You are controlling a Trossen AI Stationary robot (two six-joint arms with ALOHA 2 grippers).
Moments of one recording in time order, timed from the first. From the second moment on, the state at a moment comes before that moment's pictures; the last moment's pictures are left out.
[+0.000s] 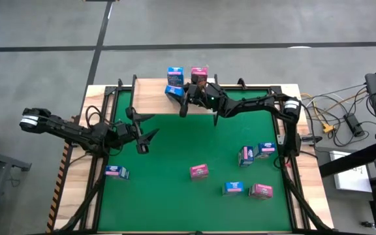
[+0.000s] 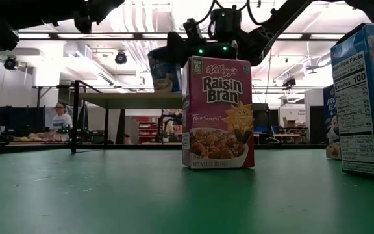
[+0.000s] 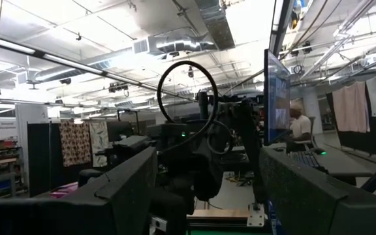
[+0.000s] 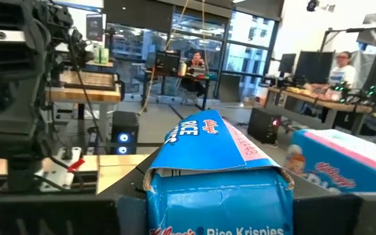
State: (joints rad) left arm -0.15 0.98 0.27 1.18 -0.40 0.31; right arm -0.36 1.94 1.24 0.86 -0.08 -0.15
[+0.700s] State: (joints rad) left arm -0.15 0.98 0.27 1.18 -0.40 0.31; right arm -0.36 1.94 1.24 0.79 -0.08 -0.10
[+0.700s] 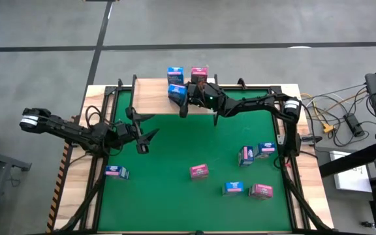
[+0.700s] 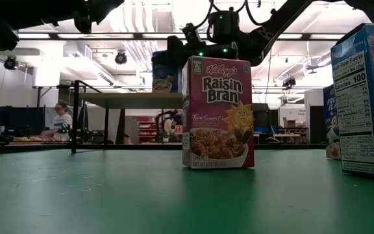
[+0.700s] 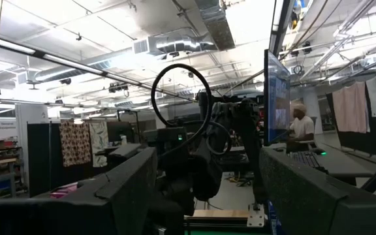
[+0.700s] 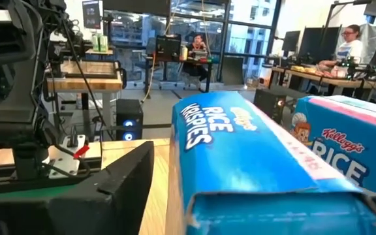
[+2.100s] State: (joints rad) left arm -0.15 0.98 0.27 1.17 -0.40 0.30; right arm -0.36 1.84 1.24 0.74 -0.08 -0.06
